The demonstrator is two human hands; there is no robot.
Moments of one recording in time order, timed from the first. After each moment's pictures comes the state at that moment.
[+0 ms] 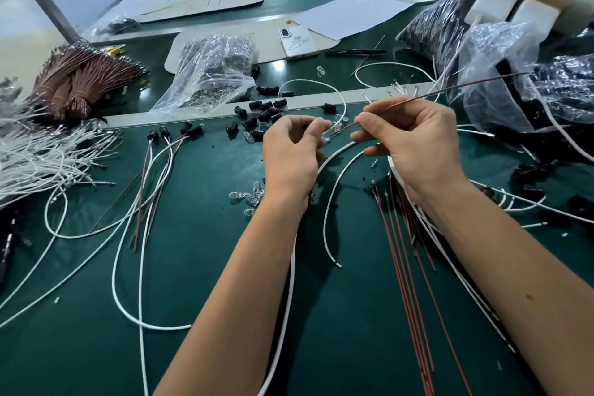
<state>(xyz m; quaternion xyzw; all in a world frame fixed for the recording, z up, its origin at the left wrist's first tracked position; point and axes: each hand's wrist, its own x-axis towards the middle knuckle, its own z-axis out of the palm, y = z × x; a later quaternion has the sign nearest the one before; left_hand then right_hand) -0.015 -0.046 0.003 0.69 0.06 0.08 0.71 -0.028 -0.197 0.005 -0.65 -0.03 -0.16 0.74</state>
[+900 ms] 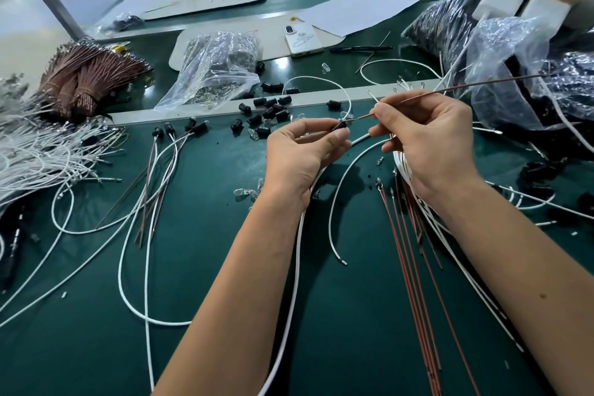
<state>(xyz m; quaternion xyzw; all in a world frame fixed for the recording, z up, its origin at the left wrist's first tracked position) -0.020 -0.041 0.007 0.57 0.08 -0.04 0.82 -0.026 -0.200 0.006 -0.65 0.02 -0.20 0.73</state>
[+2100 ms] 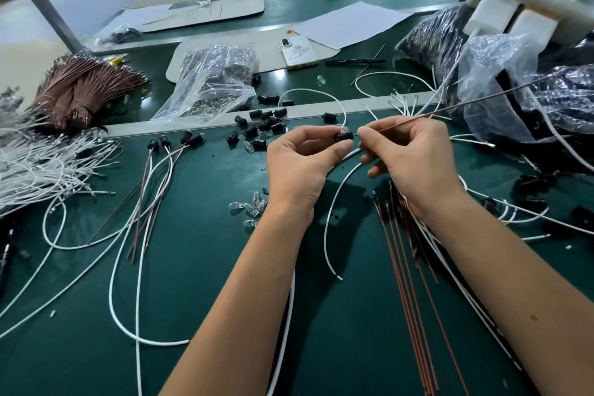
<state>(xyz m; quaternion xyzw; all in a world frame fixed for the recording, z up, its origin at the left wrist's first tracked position) -0.023 -0.049 0.004 0.63 0.00 0.04 0.78 -0.025 -0.199 -0.002 -0.71 0.01 -0.15 0.69</state>
